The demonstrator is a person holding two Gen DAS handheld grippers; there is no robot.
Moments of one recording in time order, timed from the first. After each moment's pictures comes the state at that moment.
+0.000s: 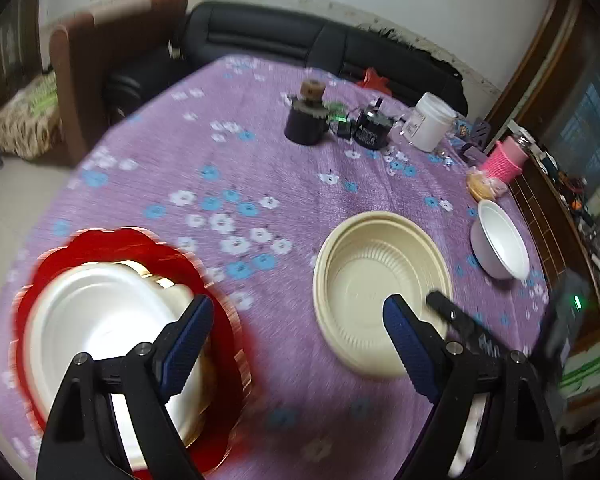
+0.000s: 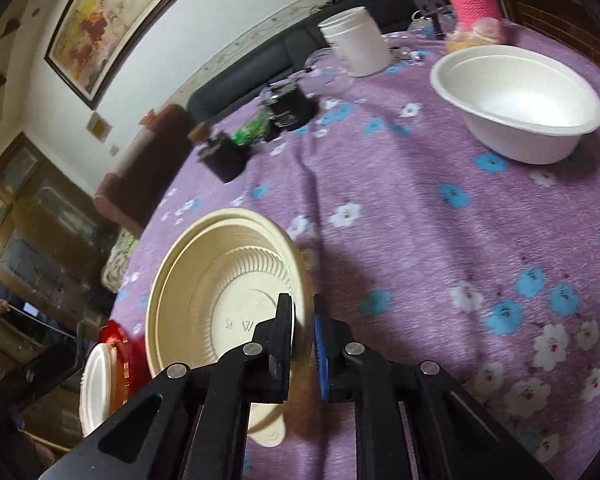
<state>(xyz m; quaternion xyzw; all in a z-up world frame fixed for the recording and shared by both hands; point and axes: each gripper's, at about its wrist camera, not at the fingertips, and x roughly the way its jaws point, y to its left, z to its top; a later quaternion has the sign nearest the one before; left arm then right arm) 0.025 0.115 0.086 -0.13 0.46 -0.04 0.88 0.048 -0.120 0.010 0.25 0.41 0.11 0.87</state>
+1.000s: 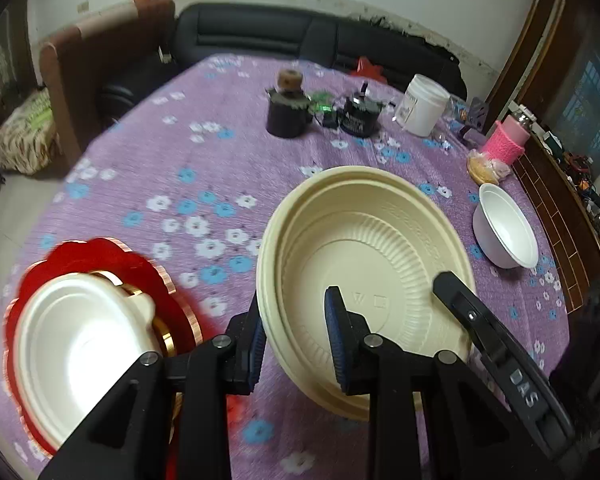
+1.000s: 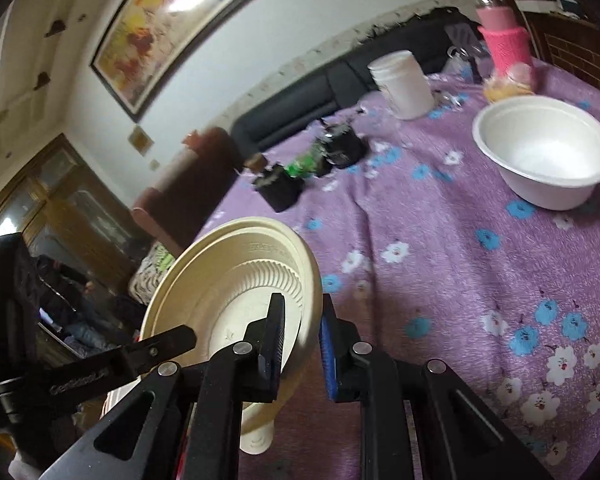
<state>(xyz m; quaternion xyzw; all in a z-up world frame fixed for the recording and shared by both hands) 0.011 0.089 0.090 -0.08 0.45 -0.03 0.89 0.025 -0.106 0.041 0.25 0.32 0.17 0.90</state>
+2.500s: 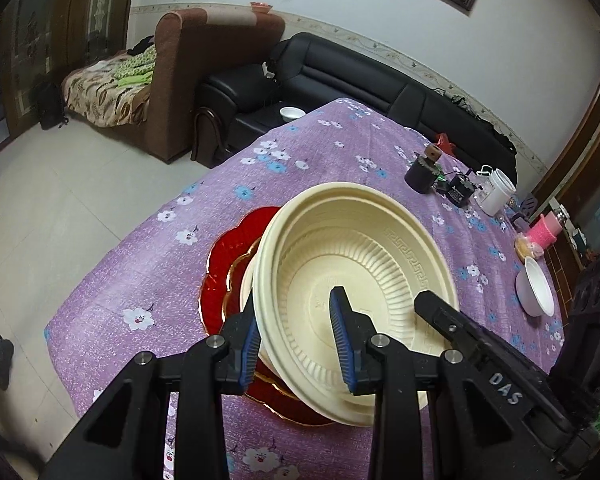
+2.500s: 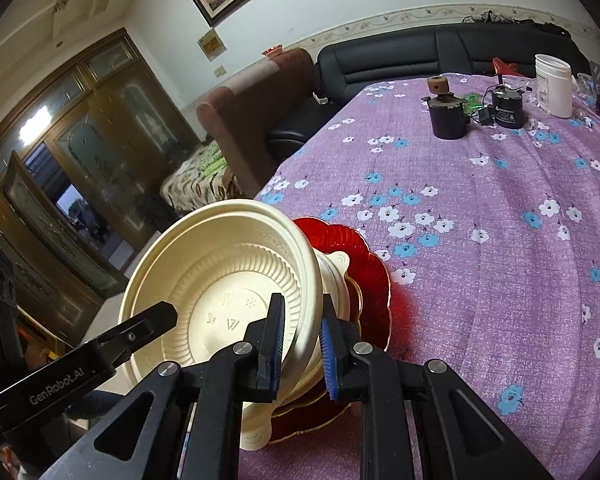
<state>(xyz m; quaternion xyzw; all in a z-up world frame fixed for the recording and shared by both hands) -0.102 0.261 0.092 -0.20 0.39 0.07 0.90 -0.016 0.092 0.058 0.11 0.40 0.28 0.87</state>
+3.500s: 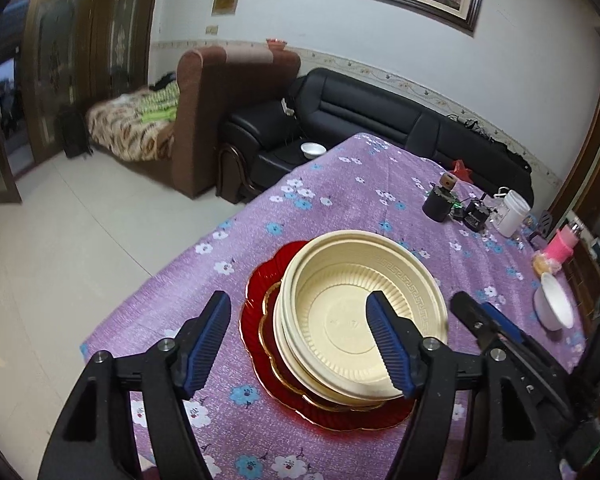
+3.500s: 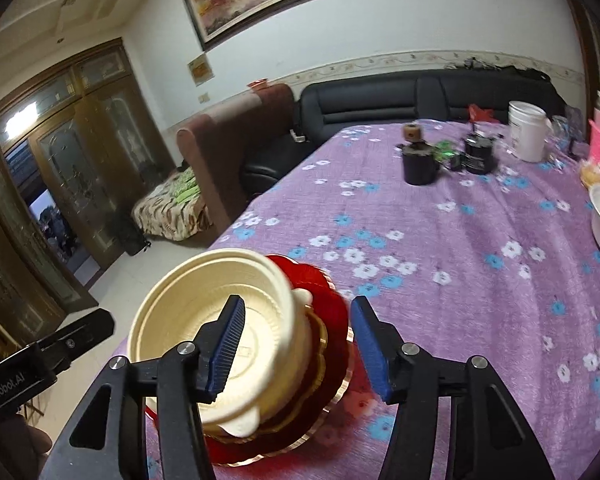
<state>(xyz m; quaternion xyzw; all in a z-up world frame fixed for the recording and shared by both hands) -0.127 0.258 0.110 -0.15 0.33 0.13 0.92 -0.026 0.080 0.068 0.08 0.33 0.22 0.91</state>
